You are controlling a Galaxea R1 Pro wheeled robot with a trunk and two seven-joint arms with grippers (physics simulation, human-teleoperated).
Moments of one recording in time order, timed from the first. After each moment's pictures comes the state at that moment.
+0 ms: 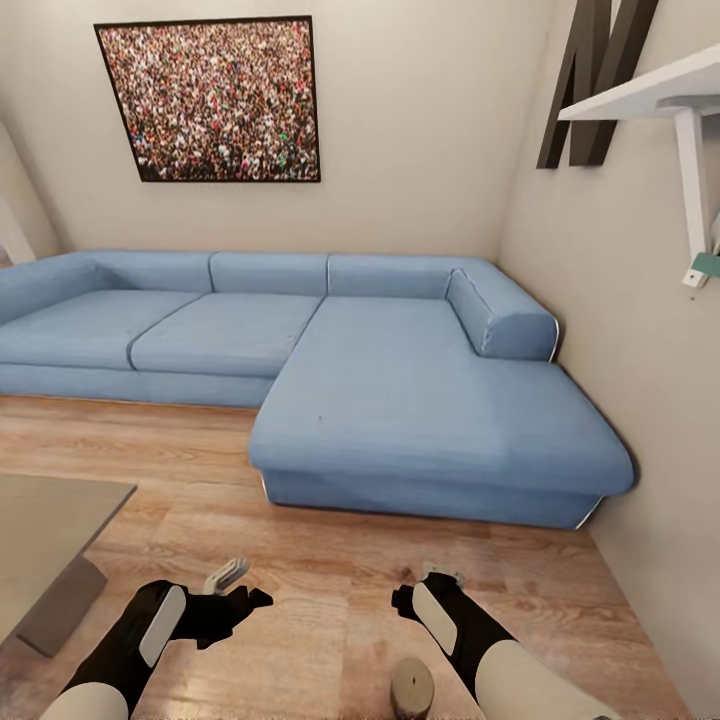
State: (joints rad) left arm -0.50 0.08 0.17 -0.70 0.42 0.88 -0.18; right arm -0.65 0.17 0.27 -0.41 -0.57 0.43 -0.43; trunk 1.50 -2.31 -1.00
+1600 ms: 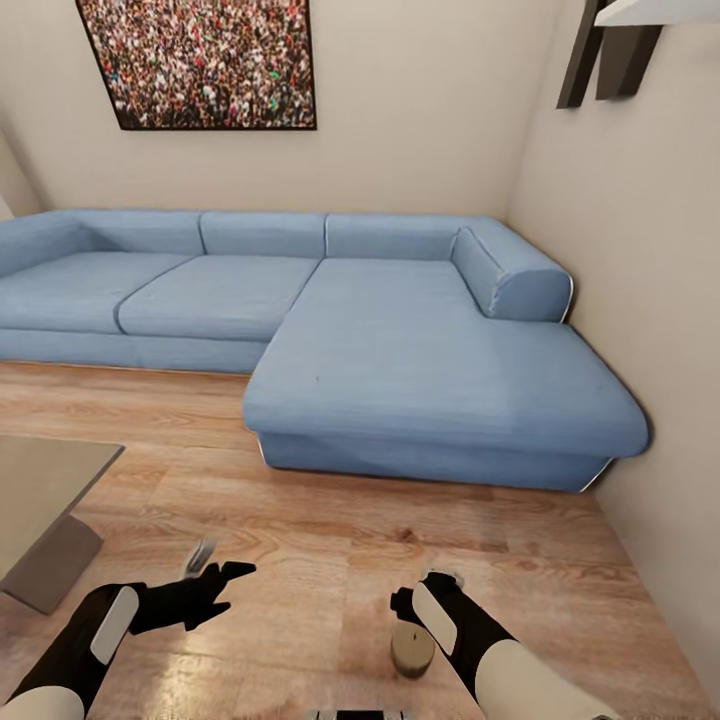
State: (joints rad) left arm -0.50 0.18 0.29 -0.70 0.47 0.96 -0.54; right arm -0.65 0.17 0.28 -0.41 -0.57 0.46 -0.42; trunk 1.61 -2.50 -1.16
